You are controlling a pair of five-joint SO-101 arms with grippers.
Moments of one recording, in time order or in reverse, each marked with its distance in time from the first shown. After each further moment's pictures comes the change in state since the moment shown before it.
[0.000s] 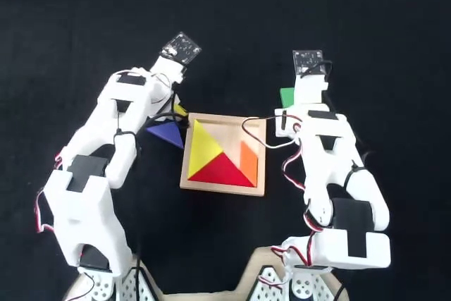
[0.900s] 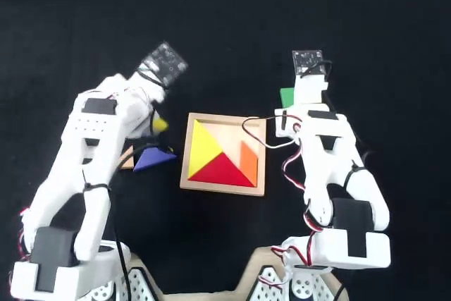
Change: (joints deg) left arm -3.1 -34.5 23.8 5.5 -9.4; right arm 0.0 0.0 0.0 0.0 0.4
